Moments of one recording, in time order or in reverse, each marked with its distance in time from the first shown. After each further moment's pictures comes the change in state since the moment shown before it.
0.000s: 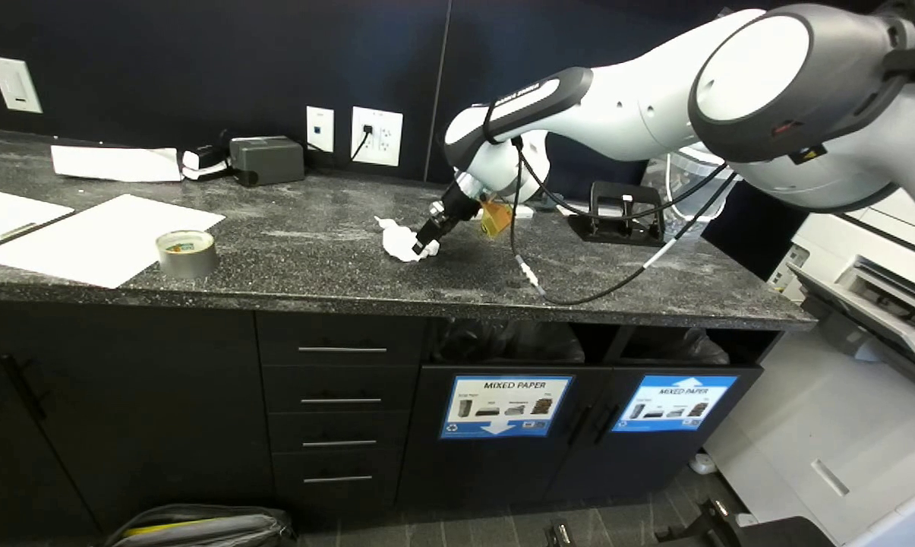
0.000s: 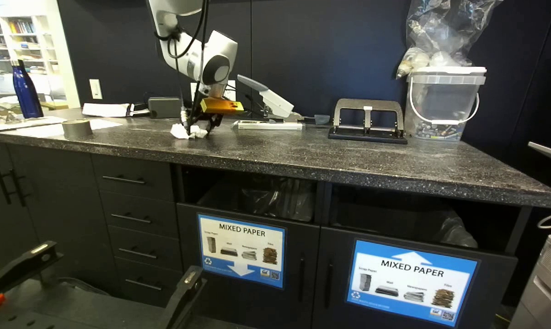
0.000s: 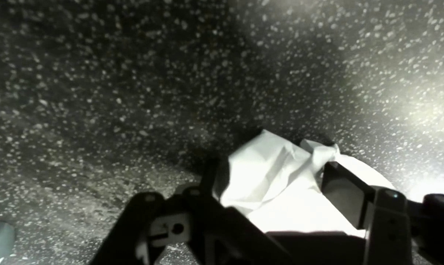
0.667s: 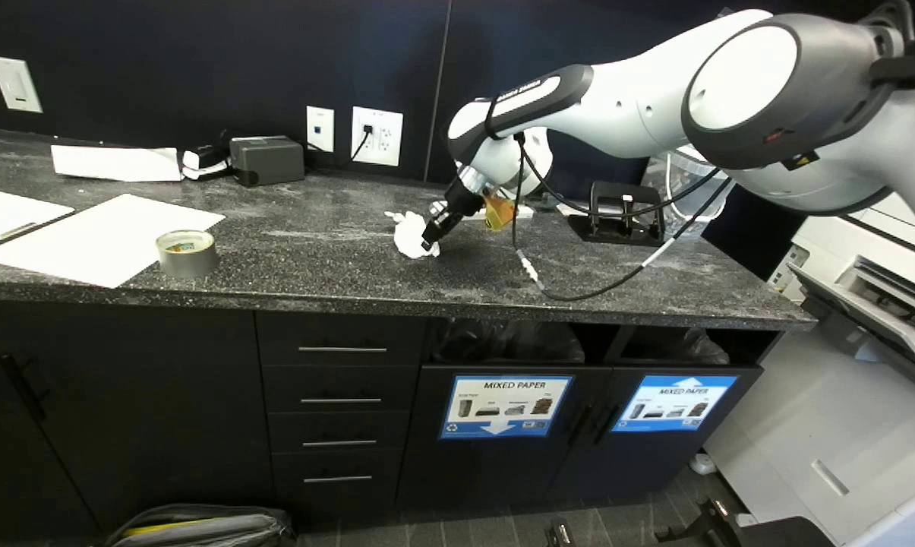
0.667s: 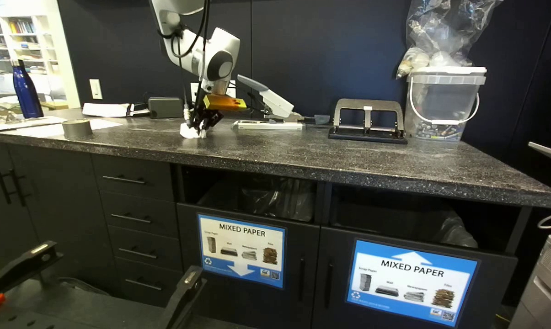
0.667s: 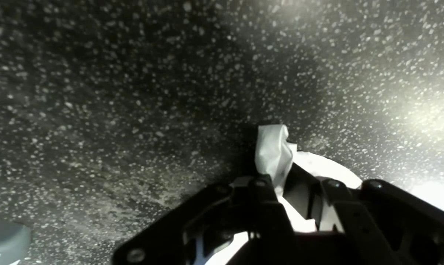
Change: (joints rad) arm 0.013 0.013 -0.028 0.062 -0.017 -0.075 0.032
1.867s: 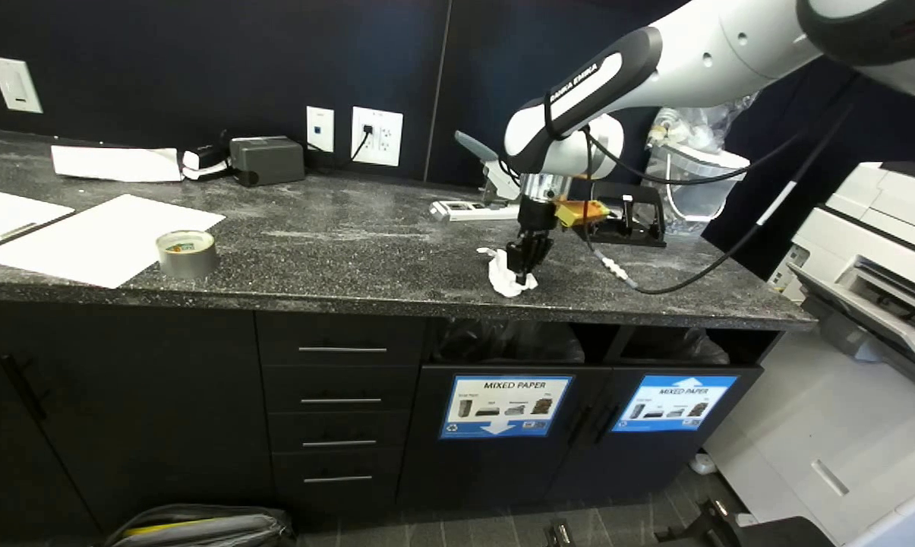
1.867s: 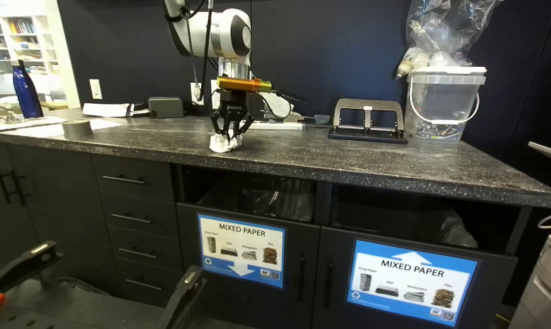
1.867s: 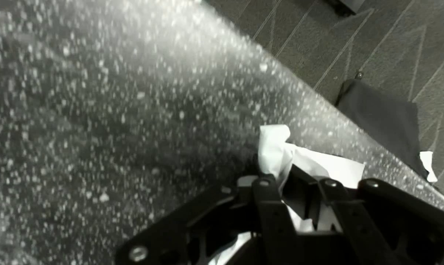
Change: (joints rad) arm 0.002 -0.335 -0.219 -0.423 -0.240 -0.223 0.439
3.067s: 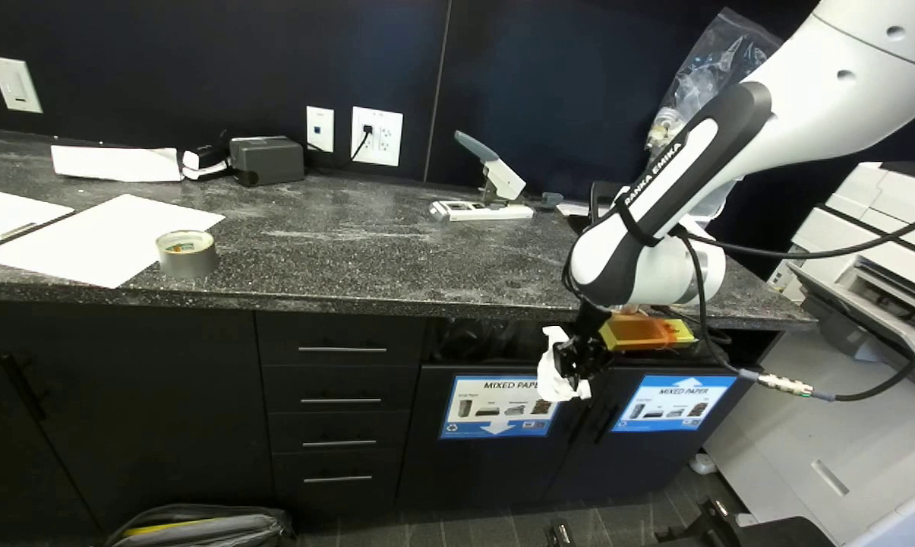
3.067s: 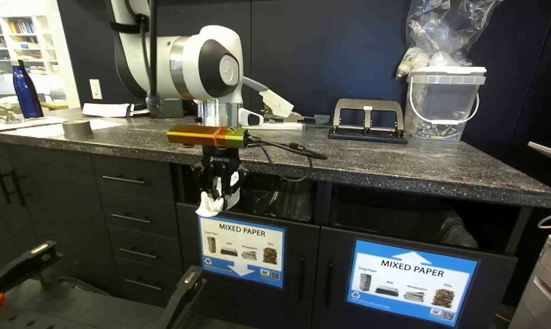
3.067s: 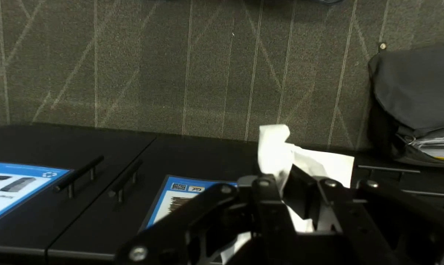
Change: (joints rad) arm -0.029 -0.289 -0.078 -0.847 0.014 0.615 0.431
